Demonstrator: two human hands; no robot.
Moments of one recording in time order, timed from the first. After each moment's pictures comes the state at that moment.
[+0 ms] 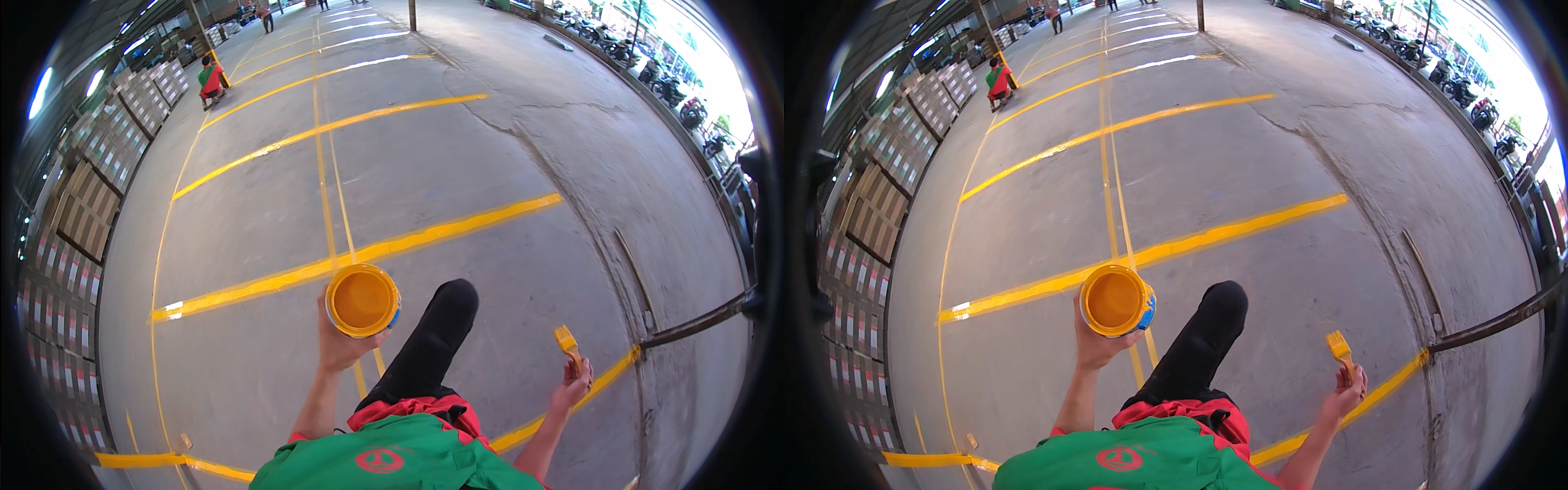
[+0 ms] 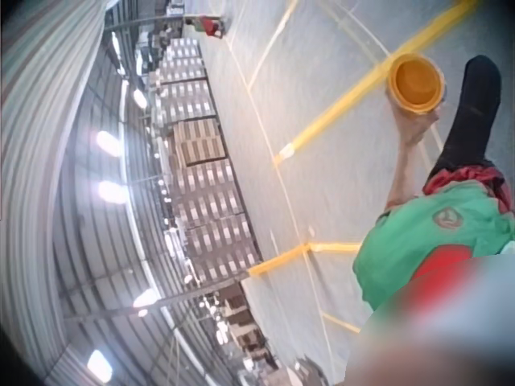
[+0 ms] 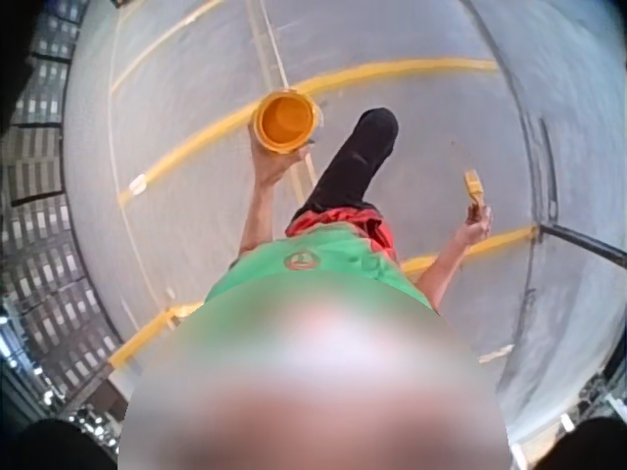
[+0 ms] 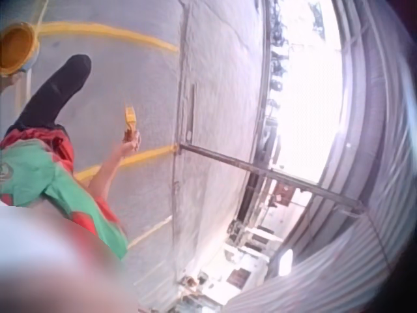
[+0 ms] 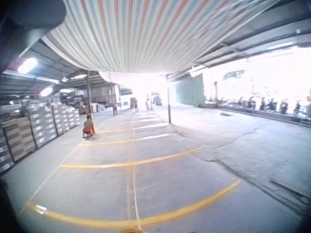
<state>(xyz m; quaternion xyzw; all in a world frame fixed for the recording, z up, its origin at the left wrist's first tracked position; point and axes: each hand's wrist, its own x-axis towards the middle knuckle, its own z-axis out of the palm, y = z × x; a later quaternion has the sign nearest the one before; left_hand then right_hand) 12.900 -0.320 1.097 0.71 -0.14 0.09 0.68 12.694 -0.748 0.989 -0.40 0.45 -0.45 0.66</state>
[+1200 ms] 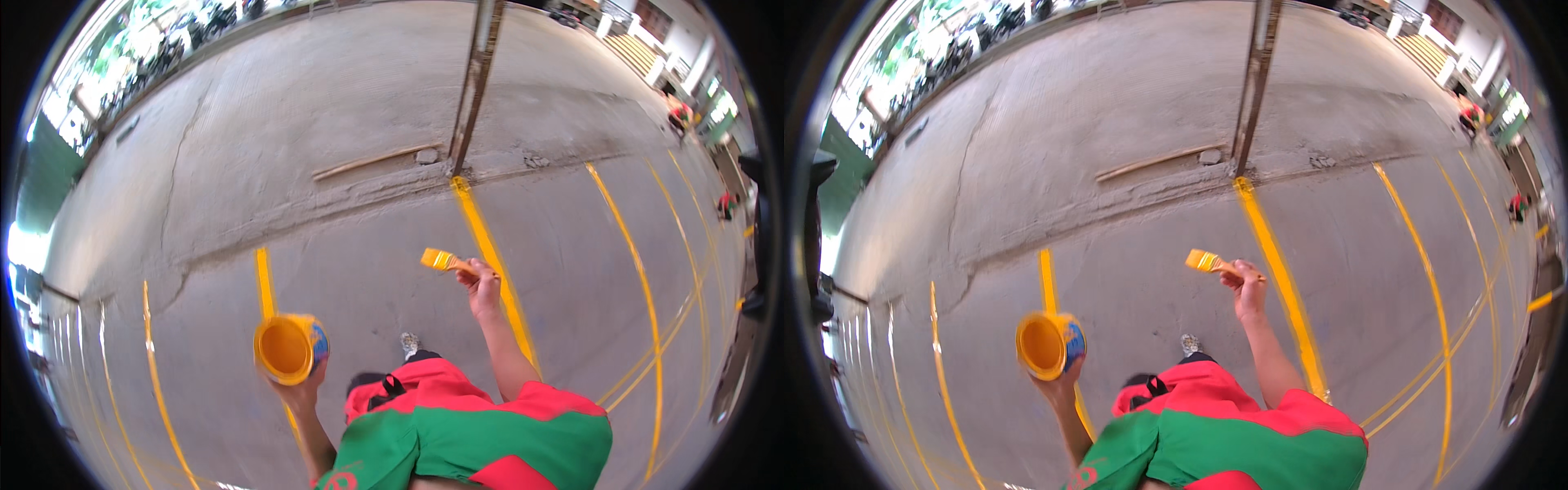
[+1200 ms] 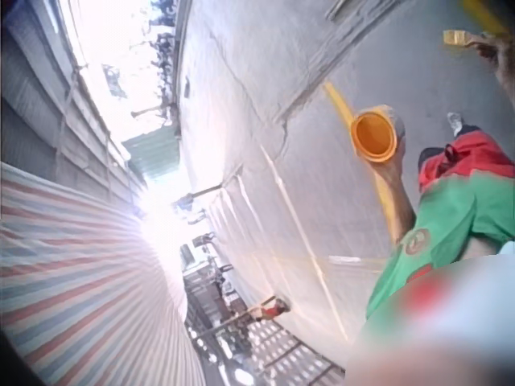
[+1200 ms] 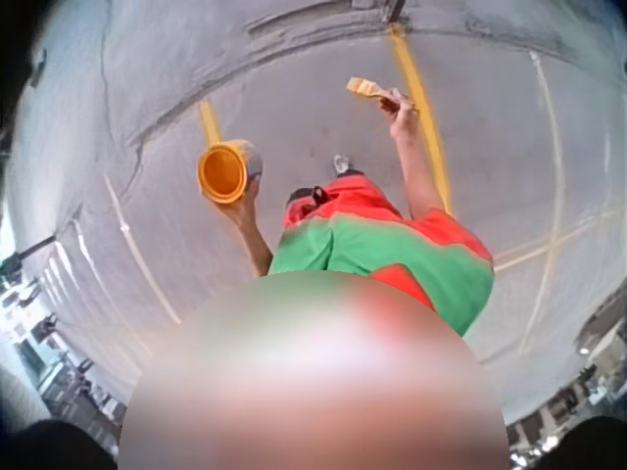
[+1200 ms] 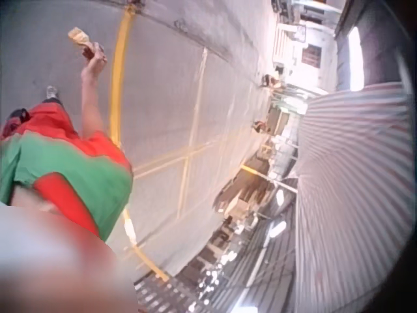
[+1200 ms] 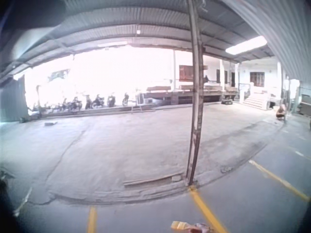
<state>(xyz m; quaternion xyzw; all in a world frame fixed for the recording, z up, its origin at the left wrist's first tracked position) 13.173 -0.811 0.808 0.60 -0.49 -0.18 0.61 12.784 -0.938 0.735 -0.14 0.46 -0.70 0.52</state>
